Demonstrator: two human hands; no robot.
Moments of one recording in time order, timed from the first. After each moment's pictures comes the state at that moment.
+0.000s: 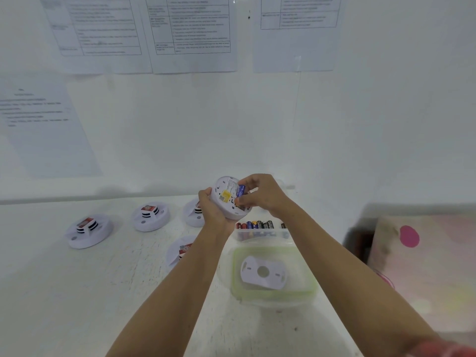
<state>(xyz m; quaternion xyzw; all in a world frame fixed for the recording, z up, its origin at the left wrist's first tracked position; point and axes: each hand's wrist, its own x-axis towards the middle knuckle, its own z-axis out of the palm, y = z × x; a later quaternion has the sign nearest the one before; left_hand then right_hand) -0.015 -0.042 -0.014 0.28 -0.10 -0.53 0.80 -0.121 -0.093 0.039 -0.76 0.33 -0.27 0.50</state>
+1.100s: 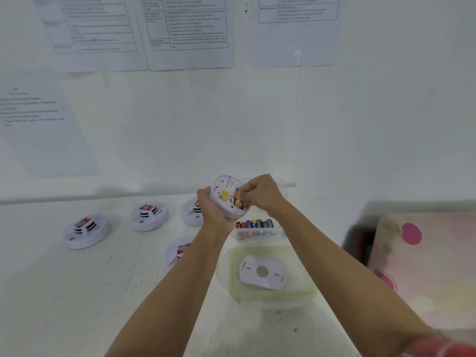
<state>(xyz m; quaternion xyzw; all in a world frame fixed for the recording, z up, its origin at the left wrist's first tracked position) -0.015 -0.047 -0.015 0.31 -0.08 -0.51 0.79 -0.114 -0.100 0.028 -0.73 0.37 -0.28 0.50</state>
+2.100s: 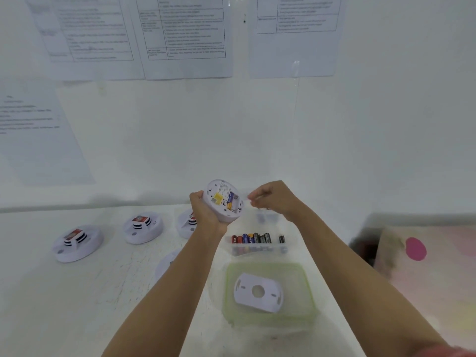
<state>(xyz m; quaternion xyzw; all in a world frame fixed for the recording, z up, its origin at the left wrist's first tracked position) 0.002 -0.071 -0.008 0.32 -0.06 -0.49 0.81 -0.136 -0.149 0.030 -0.77 0.33 -0.25 0.49</state>
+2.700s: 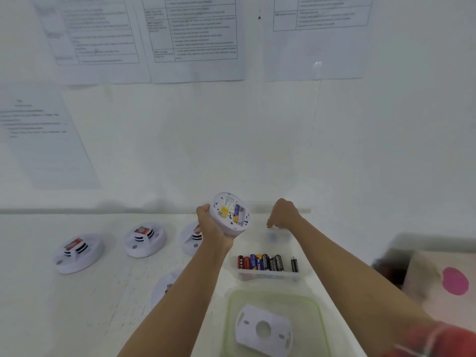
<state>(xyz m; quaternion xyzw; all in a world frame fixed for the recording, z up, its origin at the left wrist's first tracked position) 0.020 -0.101 -0.028 0.34 -0.03 -0.47 0.82 -0.084 -0.229 -0.021 -0.83 0.49 -0.07 0.26</state>
